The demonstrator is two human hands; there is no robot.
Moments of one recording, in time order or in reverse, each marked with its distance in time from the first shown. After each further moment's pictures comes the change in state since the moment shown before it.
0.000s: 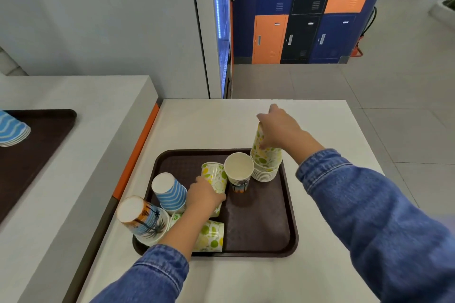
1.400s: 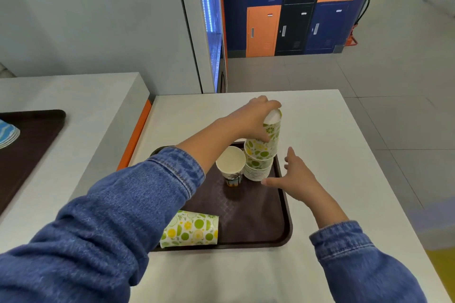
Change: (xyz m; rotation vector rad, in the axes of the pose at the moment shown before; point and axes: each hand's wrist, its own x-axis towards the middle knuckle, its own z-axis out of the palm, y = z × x) left_hand -0.018 0.155 -0.090 0.230 0.017 1.041; right_hand -0.093 0.031 0.091 0.819 -0.072 0.335
